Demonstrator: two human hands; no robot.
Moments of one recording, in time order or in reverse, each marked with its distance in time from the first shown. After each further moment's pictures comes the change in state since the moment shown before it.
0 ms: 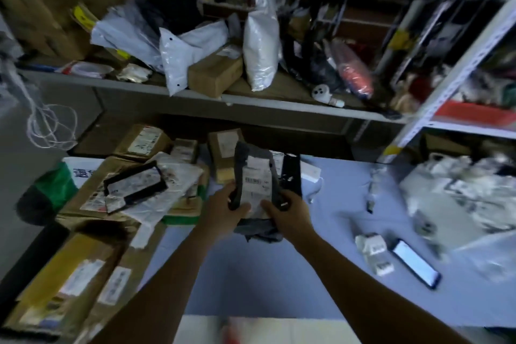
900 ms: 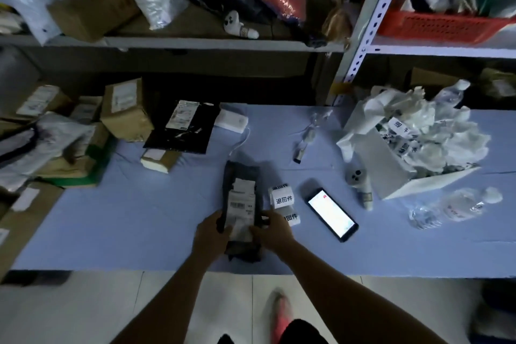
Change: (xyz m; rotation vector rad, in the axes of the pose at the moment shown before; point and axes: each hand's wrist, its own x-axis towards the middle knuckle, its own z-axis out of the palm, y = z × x) left_hand -0.062 0.046 0.350 0.071 -0.044 -0.365; right_hand -0.013 0.288 -0.194 -0.059 -0.348 0.295
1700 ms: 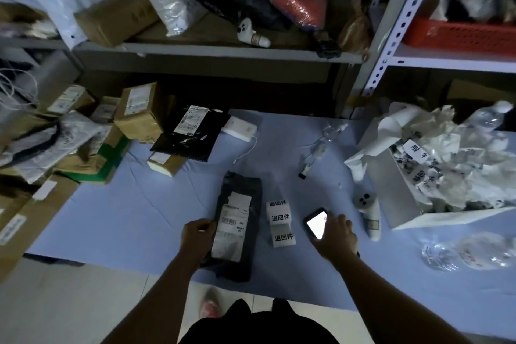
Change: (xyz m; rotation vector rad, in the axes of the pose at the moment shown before) left_hand 0.020 0.008 0.004 -0.290 0.267 -0.337; right_hand 0.055 0.080 -0.137 -0.776 0.185 0.085
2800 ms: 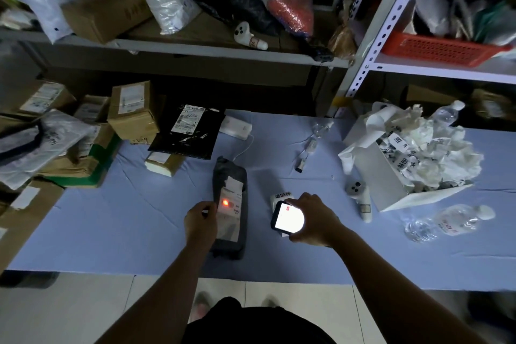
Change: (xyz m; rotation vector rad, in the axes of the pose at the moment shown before) left_hand 0.015 0.013 -0.023 0.076 0.057 0.235; right_hand -0.062 -0.077 -0.058 0.032 -0.052 -0.418
